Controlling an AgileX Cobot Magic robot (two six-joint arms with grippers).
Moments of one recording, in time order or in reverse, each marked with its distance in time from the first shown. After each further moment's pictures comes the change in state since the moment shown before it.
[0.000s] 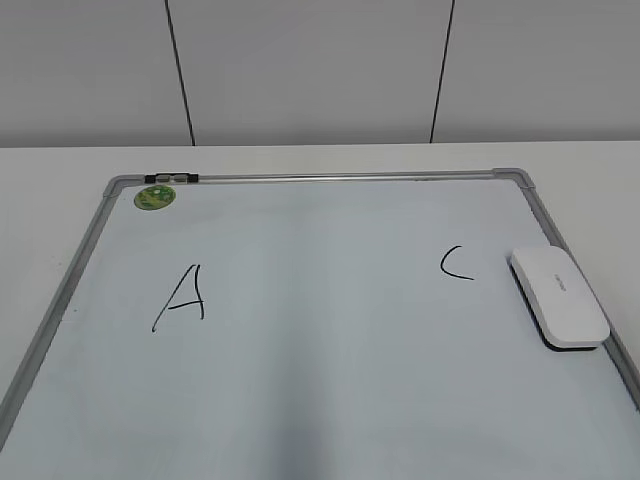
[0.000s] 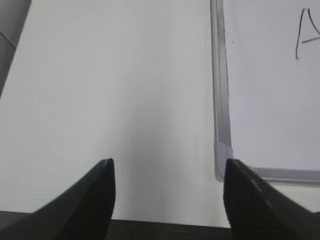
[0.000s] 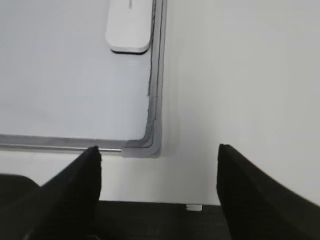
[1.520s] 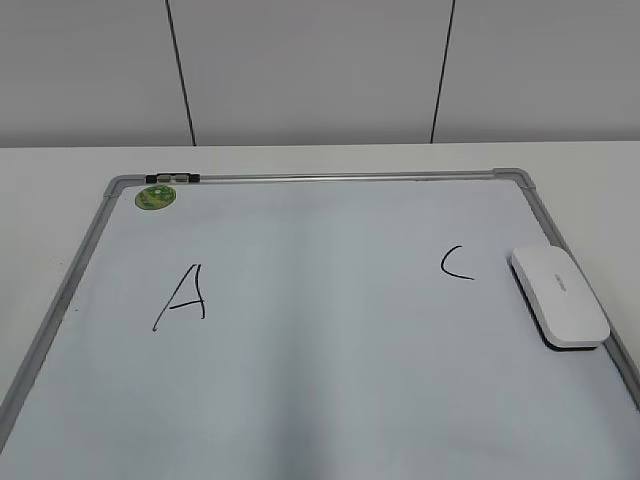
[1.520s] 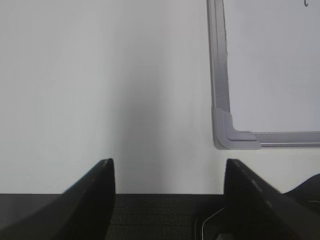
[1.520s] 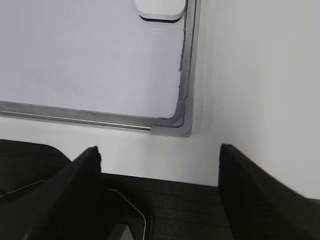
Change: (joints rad) left arm -0.062 0.212 0.000 0.005 0.010 0.000; right arm 0.101 0.182 -0.008 0.042 -0.012 0.052
